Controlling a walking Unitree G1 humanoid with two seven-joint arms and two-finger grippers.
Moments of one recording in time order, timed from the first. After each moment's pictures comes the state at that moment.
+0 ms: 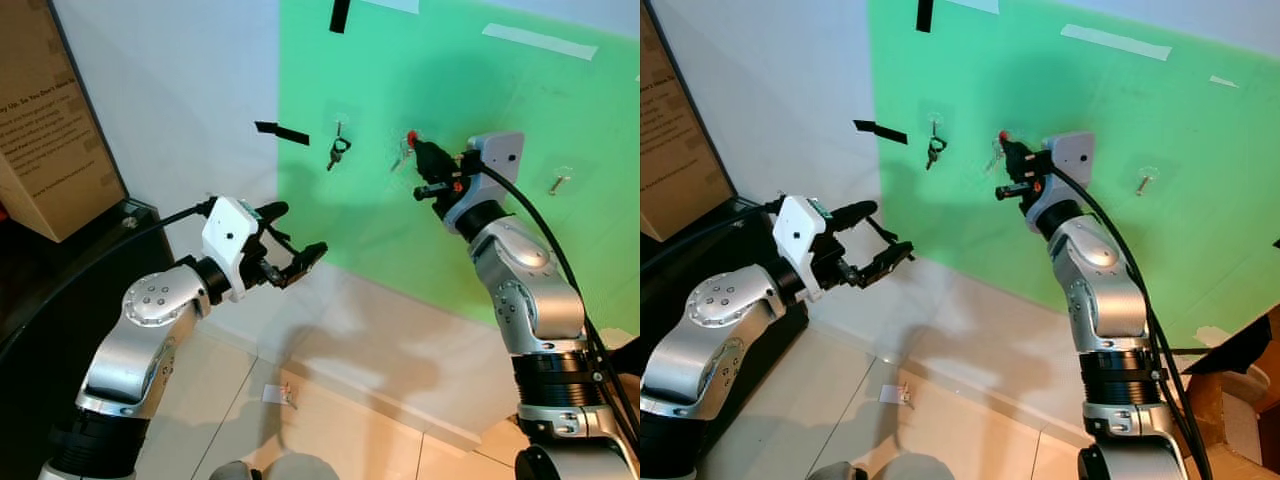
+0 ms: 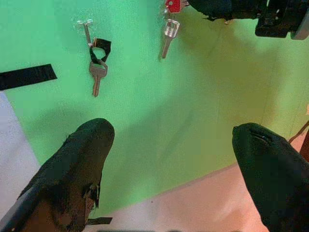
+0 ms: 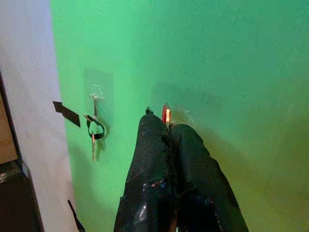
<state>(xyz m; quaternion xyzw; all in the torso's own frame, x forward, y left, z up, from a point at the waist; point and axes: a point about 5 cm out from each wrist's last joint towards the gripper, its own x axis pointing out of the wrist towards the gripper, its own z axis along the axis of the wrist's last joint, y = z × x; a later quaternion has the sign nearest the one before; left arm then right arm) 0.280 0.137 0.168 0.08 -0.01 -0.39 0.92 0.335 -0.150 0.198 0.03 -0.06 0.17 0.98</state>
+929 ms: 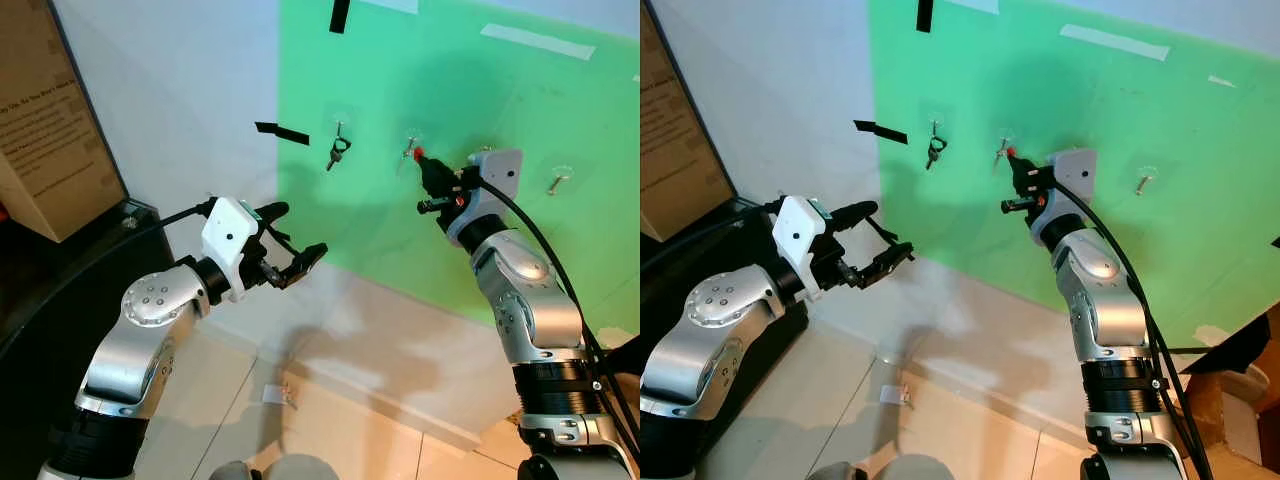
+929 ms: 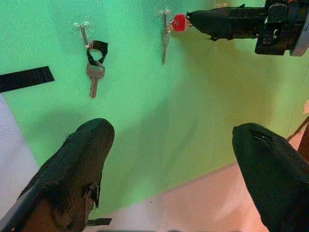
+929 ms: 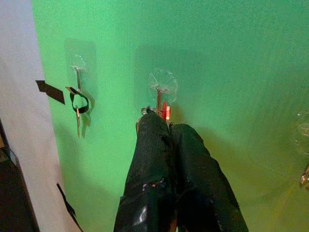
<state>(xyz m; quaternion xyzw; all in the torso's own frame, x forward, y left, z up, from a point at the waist) 0.279 0.138 0.169 0.09 -0.01 -0.39 0.92 0.333 -0.156 0.179 0.02 -0.04 0.15 0.99</state>
